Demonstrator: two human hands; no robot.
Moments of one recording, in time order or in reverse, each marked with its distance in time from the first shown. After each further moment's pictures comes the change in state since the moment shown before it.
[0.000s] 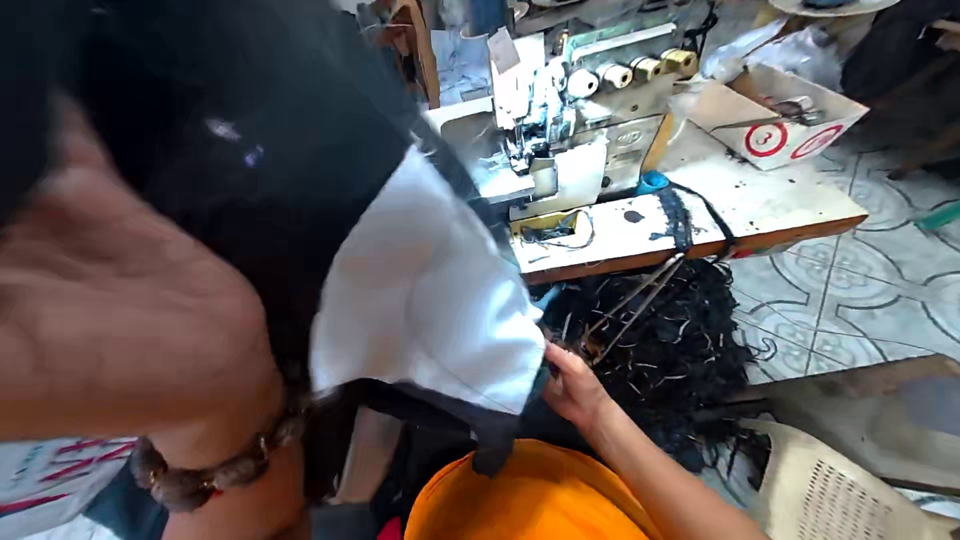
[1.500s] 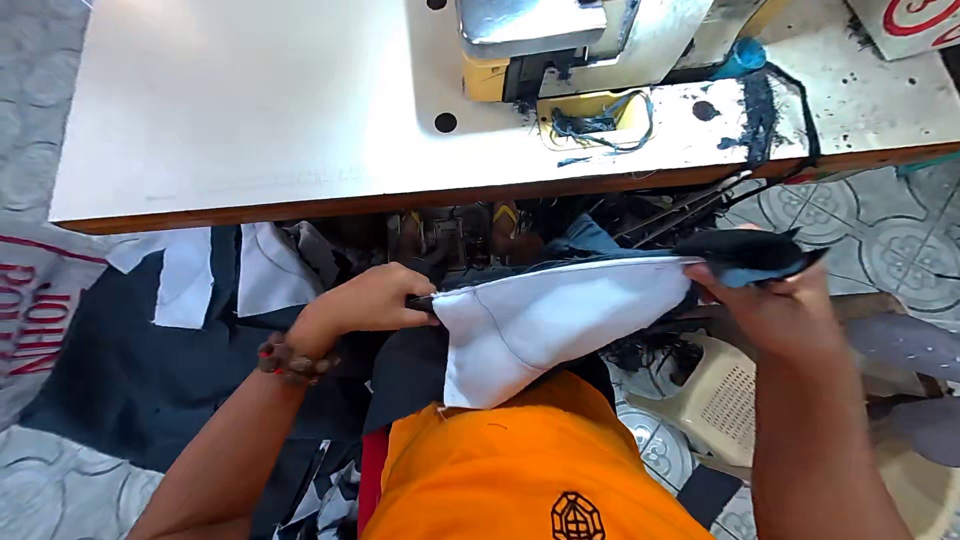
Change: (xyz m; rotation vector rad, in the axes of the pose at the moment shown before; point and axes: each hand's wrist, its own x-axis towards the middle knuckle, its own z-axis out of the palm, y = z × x) left_hand -0.152 -0.126 -0.069 0.228 -1.572 -0.527; right_hand -0.043 -0.125 -0.052 -1.220 0.154 -0.482
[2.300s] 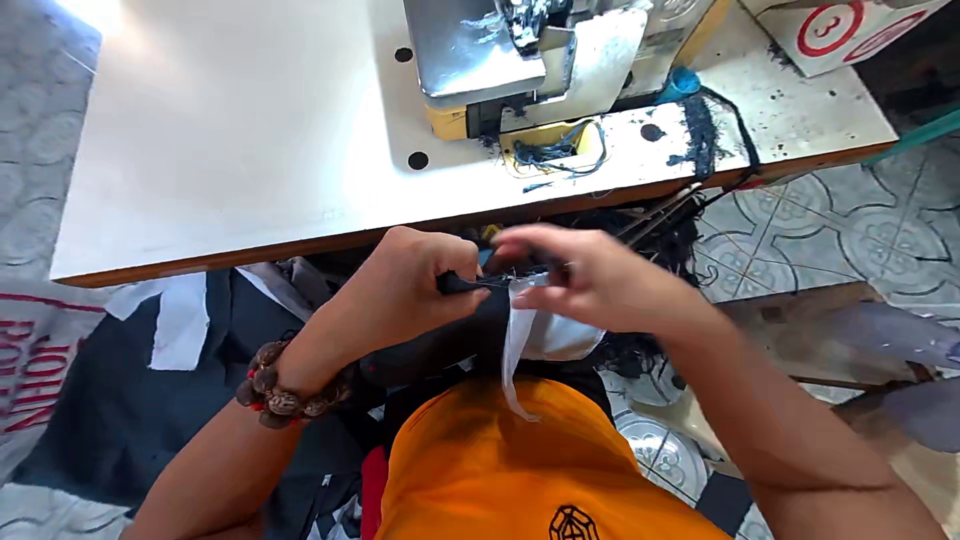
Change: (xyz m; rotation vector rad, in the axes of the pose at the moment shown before) left_hand 0.068 0.106 -0.050 0.080 0.339 0.136; right_hand 0.061 -0.081 0.071 -0.103 -0.512 -0.201
